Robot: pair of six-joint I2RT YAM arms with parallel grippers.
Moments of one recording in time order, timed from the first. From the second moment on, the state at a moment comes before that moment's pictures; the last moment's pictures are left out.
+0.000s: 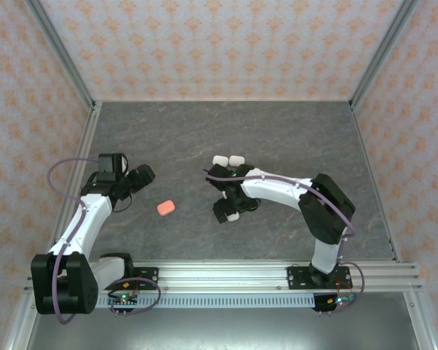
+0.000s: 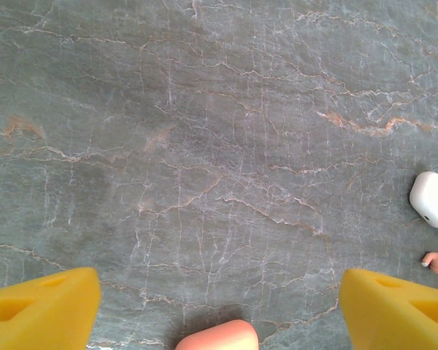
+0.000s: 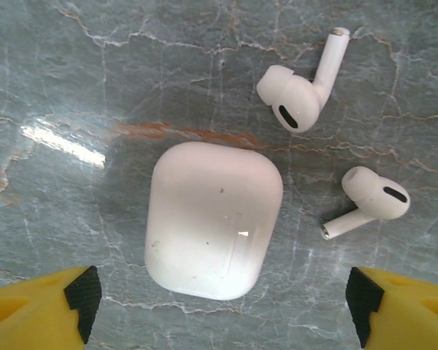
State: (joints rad) left arm 0.09 1.10 0.70 -0.51 0.18 -0.58; right arm 0.90 1.82 1.26 -0.93 0.01 0.42
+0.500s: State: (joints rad) left arm 0.09 1.10 0.70 -0.52 0.18 -0.58; right arm 0.90 1.91 1.27 -0.87 0.00 0.46
